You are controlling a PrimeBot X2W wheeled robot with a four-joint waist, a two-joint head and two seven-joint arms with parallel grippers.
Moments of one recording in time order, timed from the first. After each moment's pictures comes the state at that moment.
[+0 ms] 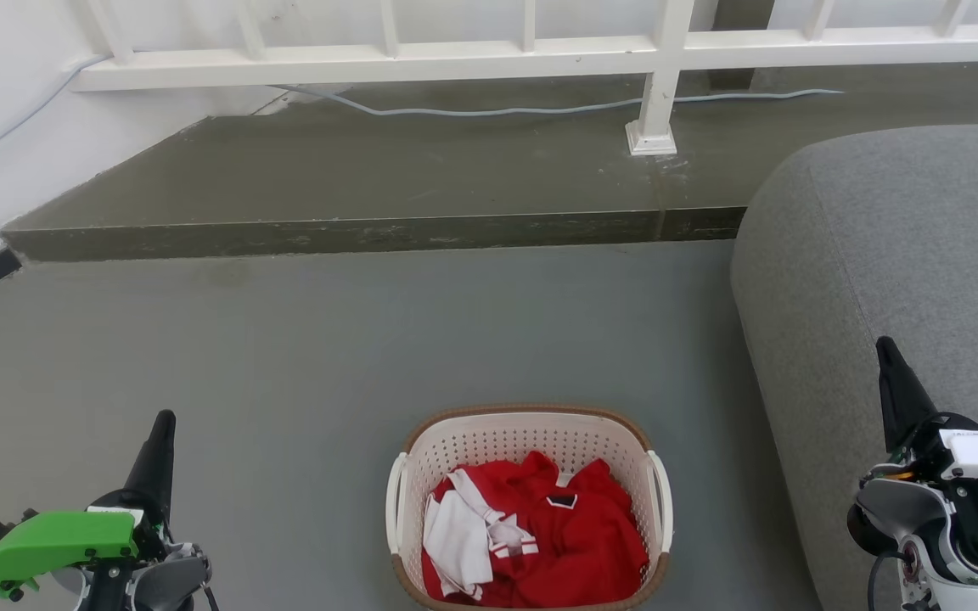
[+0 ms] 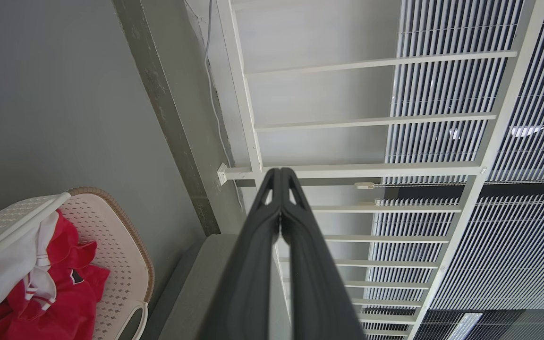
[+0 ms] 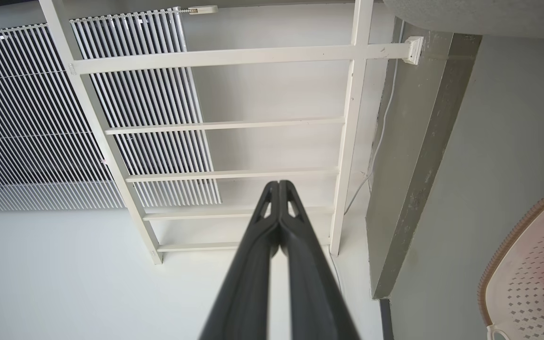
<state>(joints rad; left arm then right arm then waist) -0.06 0.04 0.07 0.27 -1.61 -0.12 0.10 -0.06 -0.04 -0.14 0.28 1.60 0.12 0.11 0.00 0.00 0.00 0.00</state>
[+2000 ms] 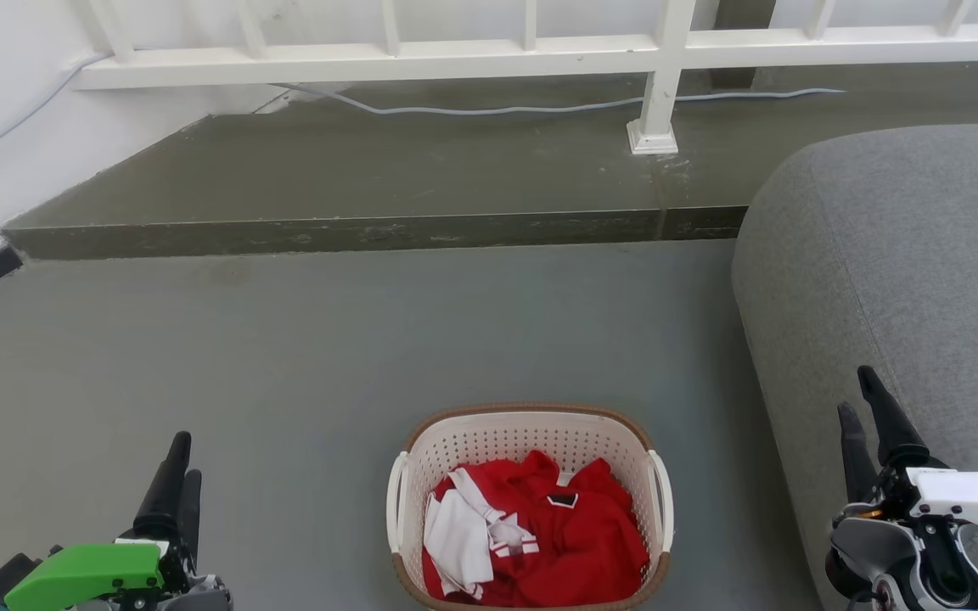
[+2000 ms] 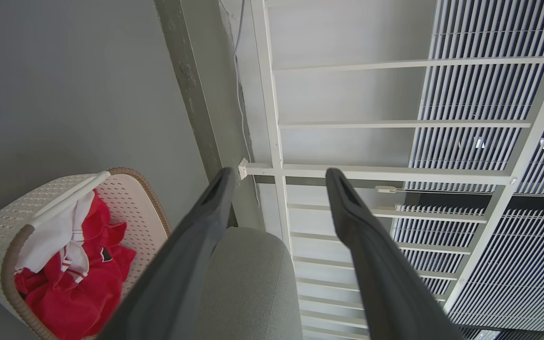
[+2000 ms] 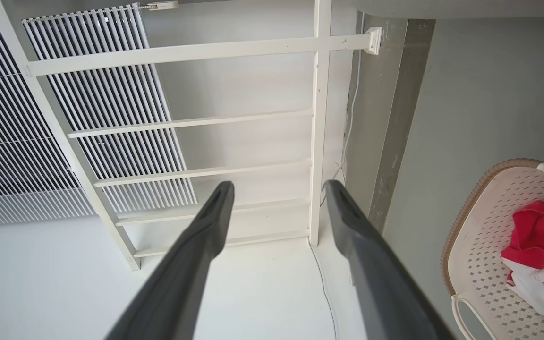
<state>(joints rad) -0.01 0.02 0.06 0.31 -1.60 -0.12 0.08 -0.01 -0.01 -0.11 0.32 1.59 0.12 0.09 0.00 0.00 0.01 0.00</state>
